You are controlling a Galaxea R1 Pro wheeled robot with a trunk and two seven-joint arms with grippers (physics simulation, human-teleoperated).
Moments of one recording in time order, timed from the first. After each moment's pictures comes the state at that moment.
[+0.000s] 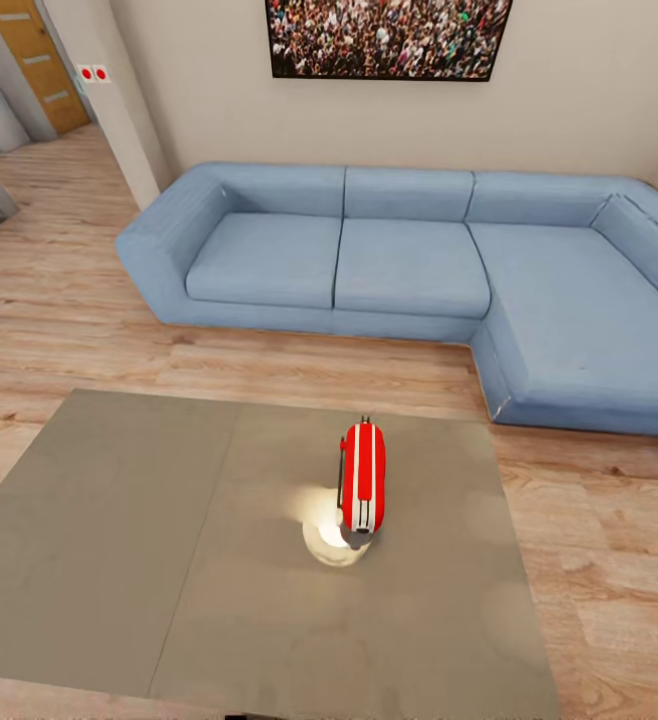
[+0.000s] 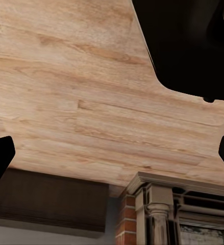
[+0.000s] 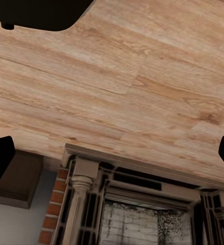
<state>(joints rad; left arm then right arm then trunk) 0.06 -0.02 0.02 -0.08 0.12 -0.04 0.05 0.08 0.01 0.36 0.02 -0.12 -0.09 -0.02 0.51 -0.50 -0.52</state>
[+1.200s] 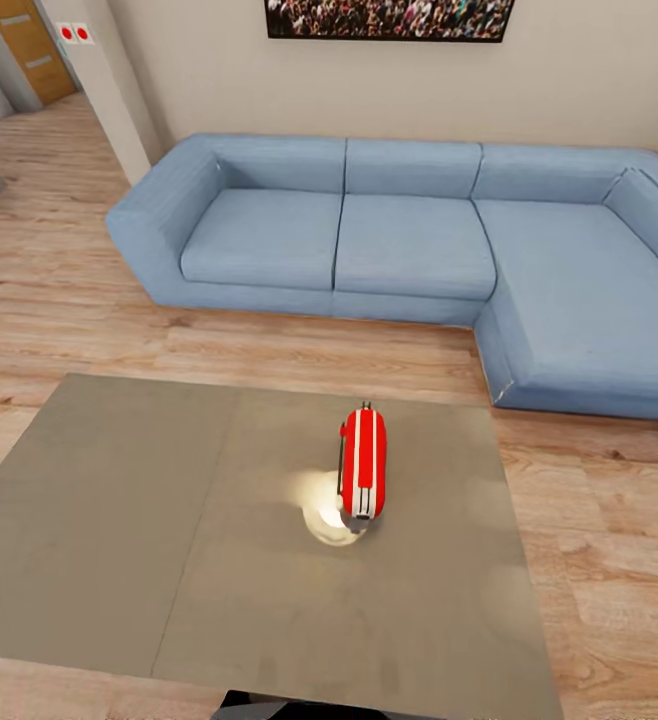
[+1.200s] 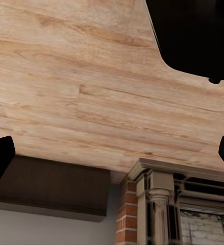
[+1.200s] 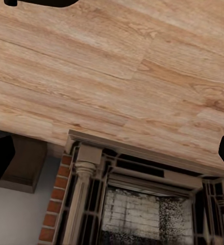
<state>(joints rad) 0.06 -0.02 0.02 -0.08 0.12 -0.04 0.05 0.08 0.01 0.36 0.02 -0.11 -0.09 -0.02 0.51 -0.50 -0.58</state>
